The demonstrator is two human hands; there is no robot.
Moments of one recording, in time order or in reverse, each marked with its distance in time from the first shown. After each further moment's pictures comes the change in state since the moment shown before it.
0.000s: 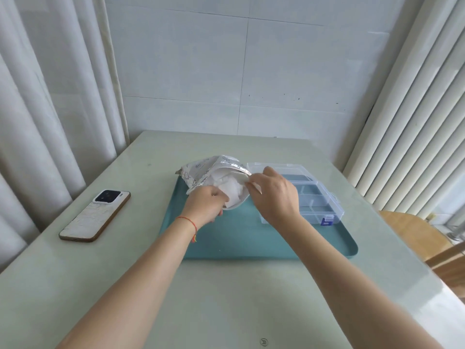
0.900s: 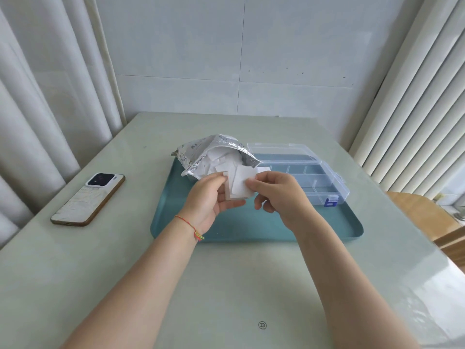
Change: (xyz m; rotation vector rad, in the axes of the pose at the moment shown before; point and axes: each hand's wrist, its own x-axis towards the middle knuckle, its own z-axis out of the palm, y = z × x) left_hand -0.024 -0.001 0.025 -0.810 -0.155 -0.076; right_hand -0.033 0.004 -0.014 1.066 -0.360 0.564
